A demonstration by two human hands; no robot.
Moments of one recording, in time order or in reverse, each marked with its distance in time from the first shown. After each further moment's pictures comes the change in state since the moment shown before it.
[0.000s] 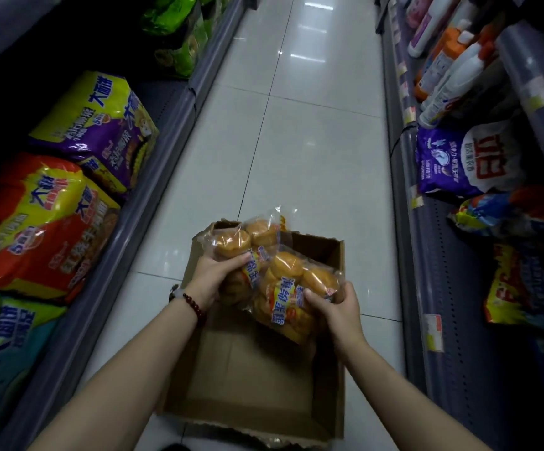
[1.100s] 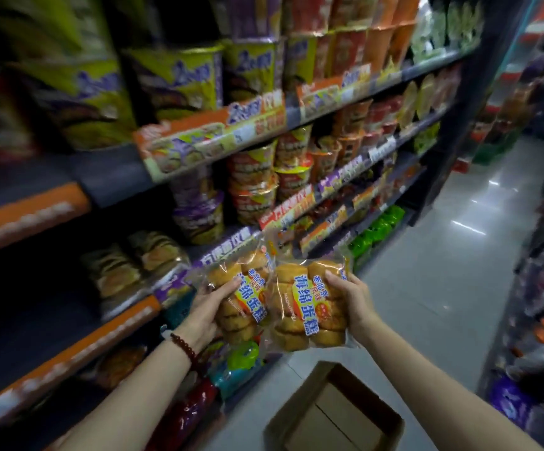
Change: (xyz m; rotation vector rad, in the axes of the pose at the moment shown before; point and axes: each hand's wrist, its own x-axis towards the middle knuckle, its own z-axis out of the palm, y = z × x) left_hand -0.583 0.475 -0.115 -0.543 0.580 0.327; right_hand -0.406 -0.583 0.149 -0.030 -0.779 -0.089
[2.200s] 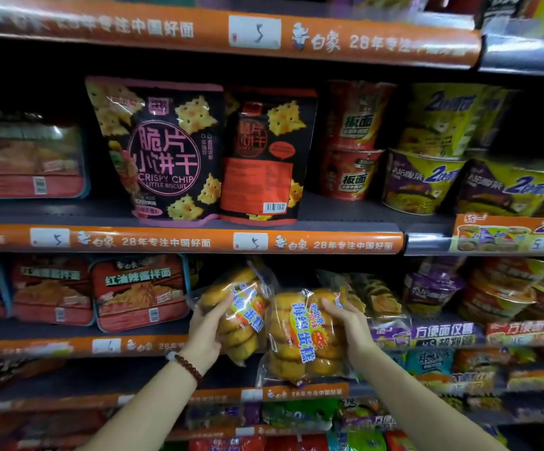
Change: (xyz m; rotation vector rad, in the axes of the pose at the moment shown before) left_hand -0.180 0.082 -0.310 -0.432 0.557 0.402; right_hand -0.081 0.073 0.341 -0.296 -0.615 0.078
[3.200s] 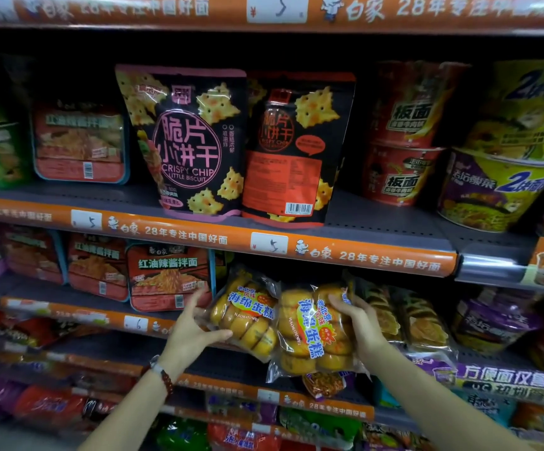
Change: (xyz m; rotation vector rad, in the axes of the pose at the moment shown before) left_hand -0.011 0.012 -0.054 0.815 0.173 0.263; right_hand 0.057 -0.011 0.015 -0.017 -0.195 0.073
